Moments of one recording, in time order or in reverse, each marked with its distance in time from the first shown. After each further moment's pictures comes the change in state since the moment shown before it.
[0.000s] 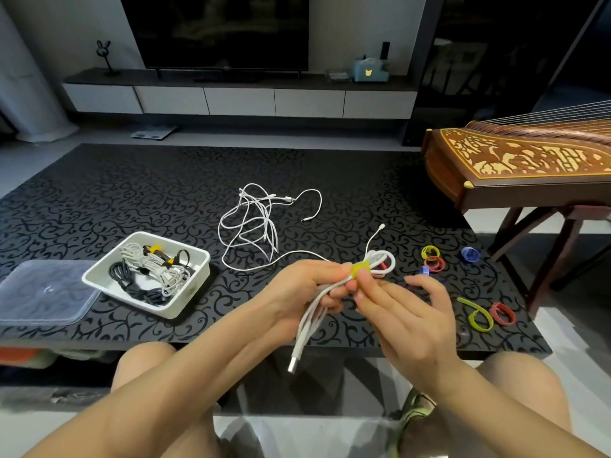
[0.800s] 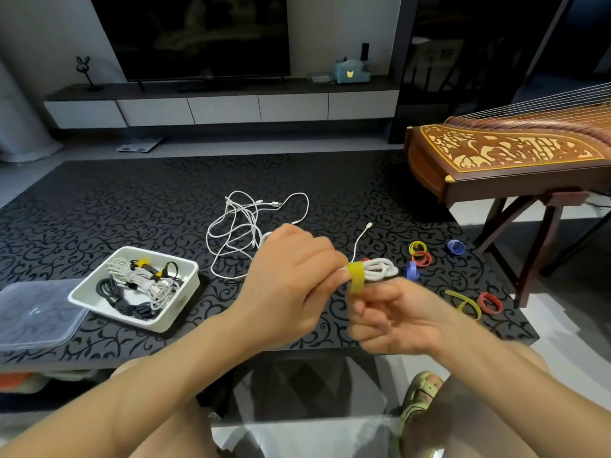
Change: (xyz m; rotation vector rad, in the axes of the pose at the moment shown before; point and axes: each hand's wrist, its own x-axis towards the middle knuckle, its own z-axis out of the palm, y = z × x) left_hand -0.016 0.016 0.006 1.516 0.262 1.223; right_hand 0.038 0.024 -0.013 2.355 -0.859 1.436
